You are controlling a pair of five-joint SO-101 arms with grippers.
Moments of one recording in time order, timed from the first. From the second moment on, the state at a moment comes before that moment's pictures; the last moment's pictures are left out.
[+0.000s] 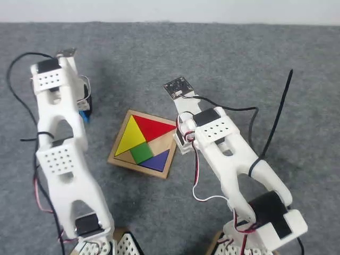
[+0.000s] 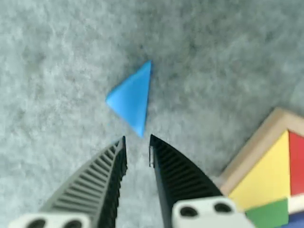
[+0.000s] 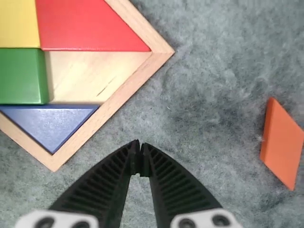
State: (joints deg) left arm -23.6 46.9 -39.3 98.3 -1.1; right arm -30.8 -4.9 27.7 61.8 1.9
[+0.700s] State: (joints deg) left arm -24.3 41.3 -19.6 73.5 0.3; right arm -30.8 -15.0 30.8 63.1 1.9
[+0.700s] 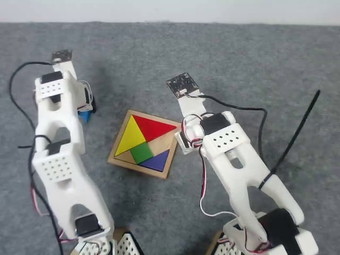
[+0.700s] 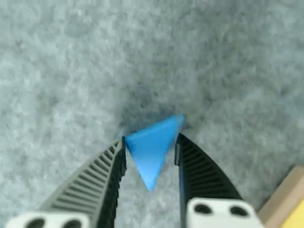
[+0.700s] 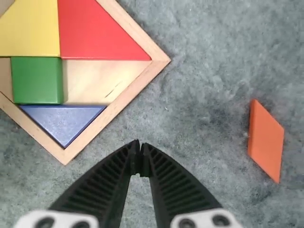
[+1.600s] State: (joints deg) left arm -23.7 71.5 -72.6 99.2 -7.0; right arm -30.8 -15.0 30.8 63.1 1.9
